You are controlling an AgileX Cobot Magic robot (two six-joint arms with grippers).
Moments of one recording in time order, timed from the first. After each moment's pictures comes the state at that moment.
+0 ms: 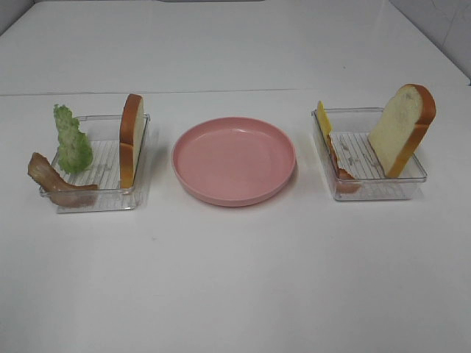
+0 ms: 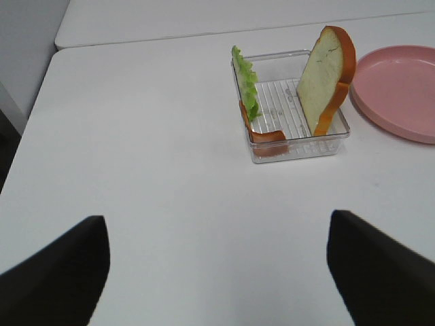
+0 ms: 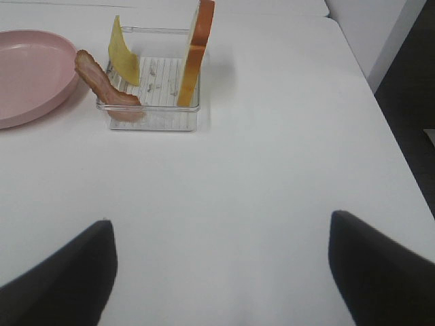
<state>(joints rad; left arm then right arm) 0.03 0.26 -0.58 -0.07 0.92 0.07 -0.01 -0.01 -0.51 0.00 1.07 -0.08</state>
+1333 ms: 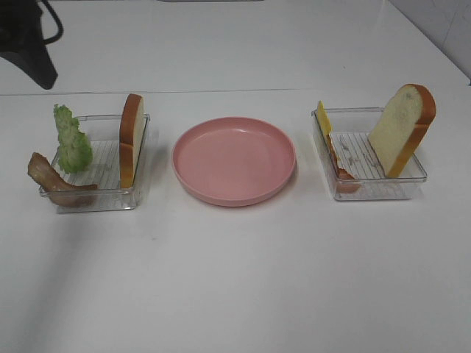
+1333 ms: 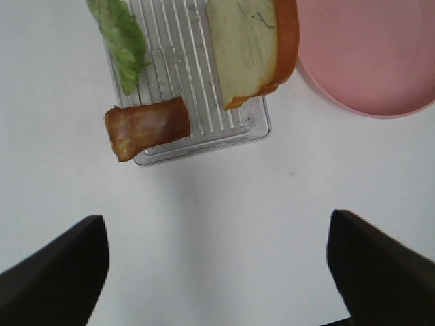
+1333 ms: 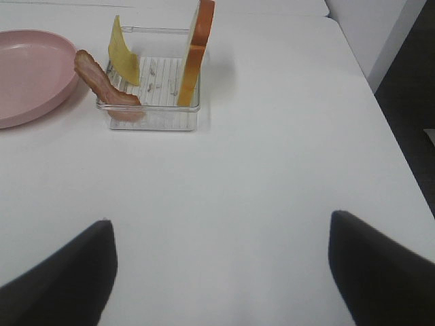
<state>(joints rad) -0.21 1.58 -1.42 -0.14 1.12 -0.08 -0.01 -0.01 -0.51 0.00 1.07 -0.08</state>
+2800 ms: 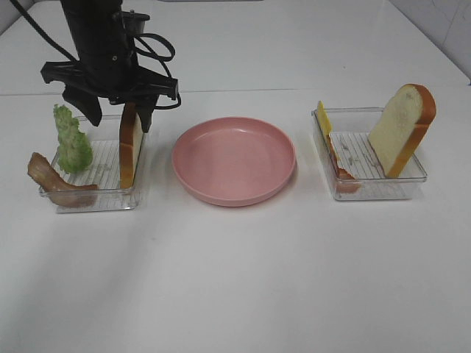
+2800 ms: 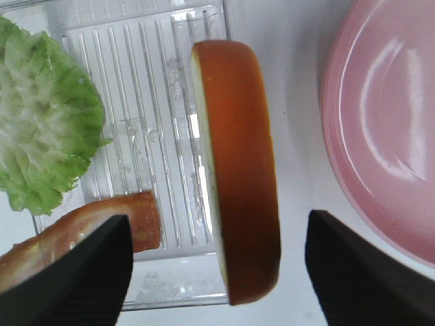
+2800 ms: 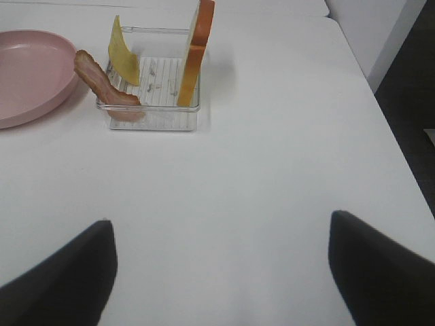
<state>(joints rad) -0.43 2.13 -1.79 0.15 1.10 -0.42 -0.01 -0.01 -0.51 0.00 1.07 -0.08</state>
